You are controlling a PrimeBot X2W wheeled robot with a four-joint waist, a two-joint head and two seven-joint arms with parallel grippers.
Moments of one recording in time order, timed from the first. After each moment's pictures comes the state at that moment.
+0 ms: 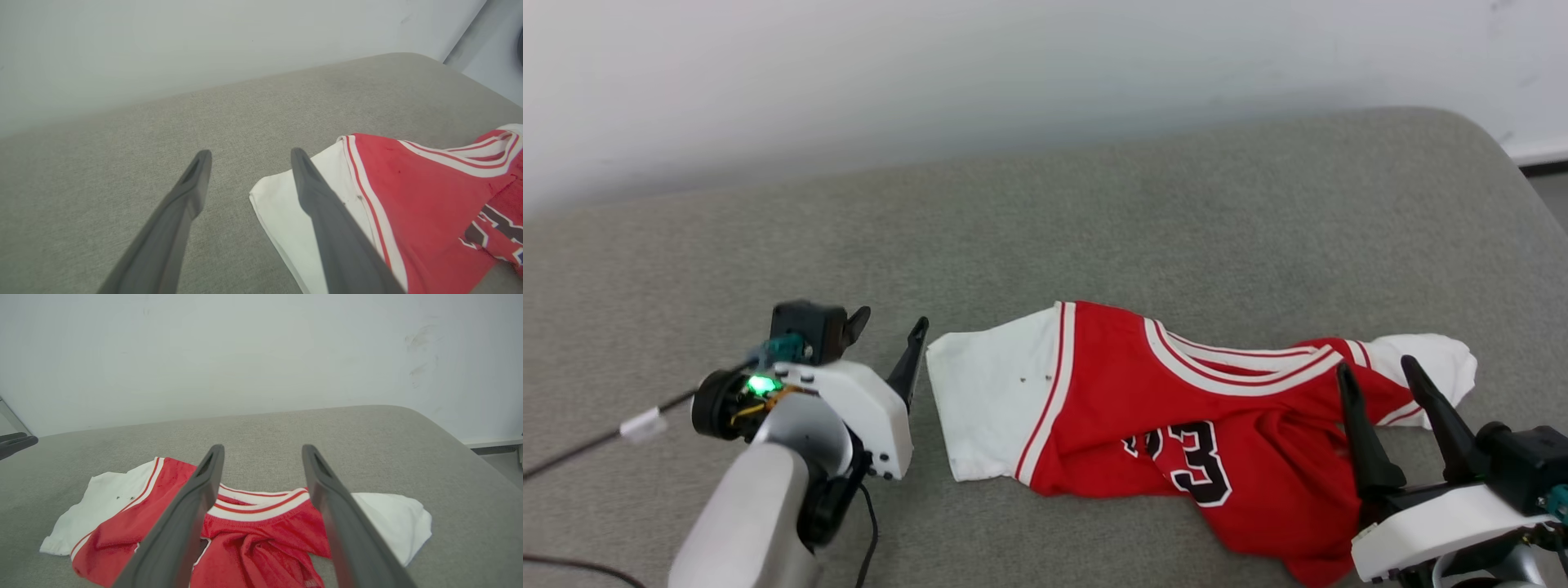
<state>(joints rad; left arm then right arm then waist) -0.34 0.25 -0.27 0.27 -0.36 -0.07 0.13 0.05 -0.09 0.01 -0.12 0.21 0.13 0.00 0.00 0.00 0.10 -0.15</state>
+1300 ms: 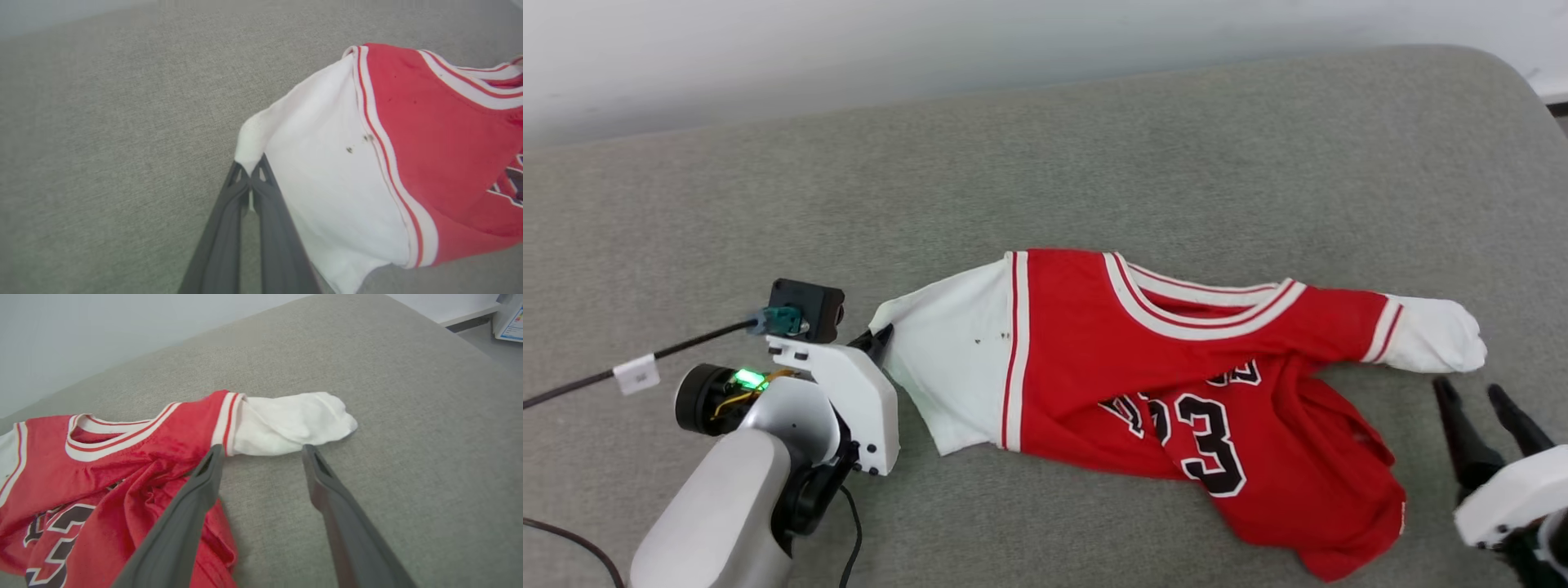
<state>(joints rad) -0.43 0.40 -0.44 0.24 -0.56 0.05 0.35 -0.05 -0.21 -0.13 0.11 0.47 0.13 0.14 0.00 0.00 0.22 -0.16</state>
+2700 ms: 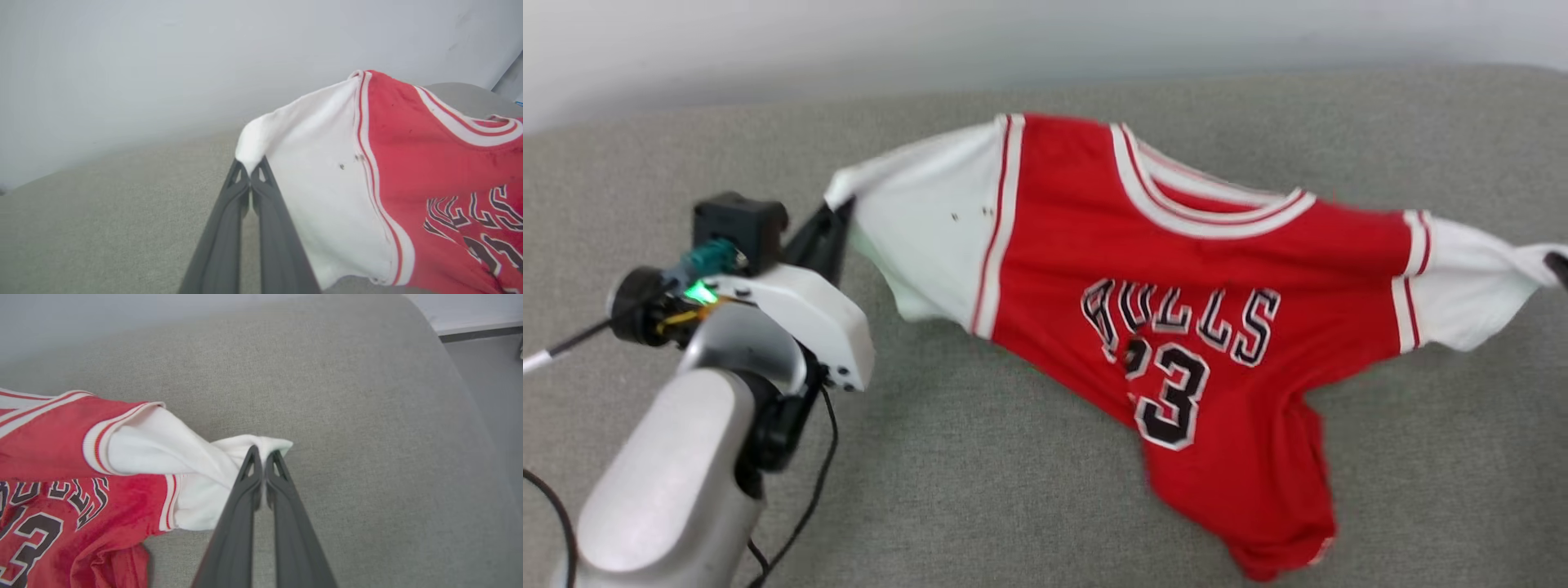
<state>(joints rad) -0.48 0.45 -0.39 0.04 -0.49 0.13 0.21 -0.46 -0.45 -0.15 0.26 0.54 0.13 0.72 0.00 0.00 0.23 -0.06</state>
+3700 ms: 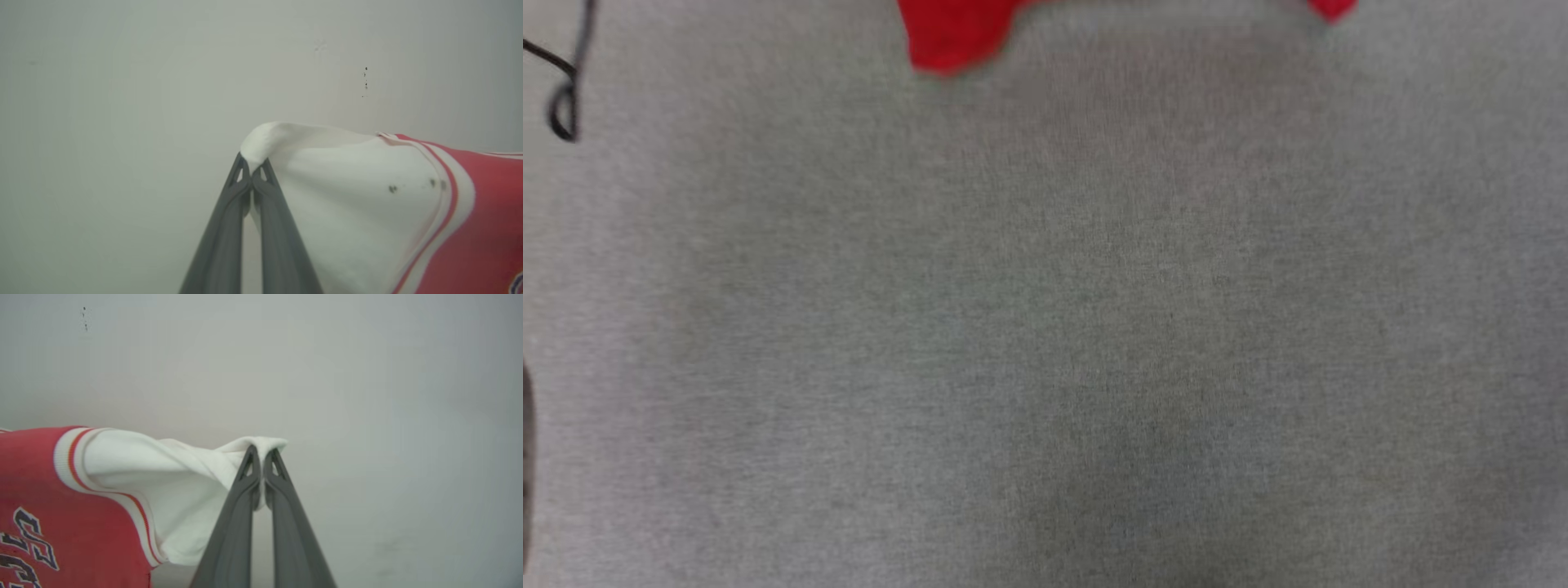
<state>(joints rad) -1.43 0.43 -0.26 0.50 -0.45 0.05 -0.05 -1.35 -0.51 0.02 0.40 0.37 0.13 0.28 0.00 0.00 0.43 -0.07</state>
